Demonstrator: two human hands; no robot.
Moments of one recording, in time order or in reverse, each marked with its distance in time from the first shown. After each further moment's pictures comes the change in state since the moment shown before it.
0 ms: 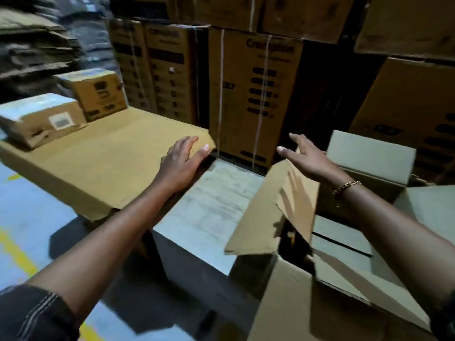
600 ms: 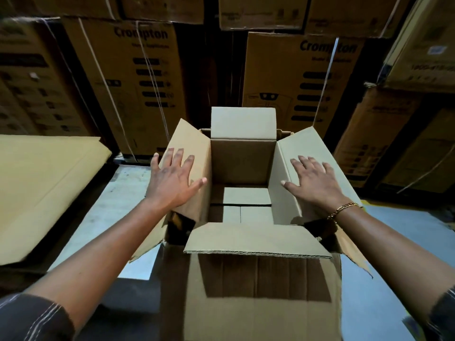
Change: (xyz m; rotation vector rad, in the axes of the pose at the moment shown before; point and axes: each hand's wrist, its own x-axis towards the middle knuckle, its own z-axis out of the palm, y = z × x) left_hand -0.043 0.175 0.205 0.731 -0.228 0.505; right_hand -0.202 0.253 -0.093 -0.621 0.108 0.449
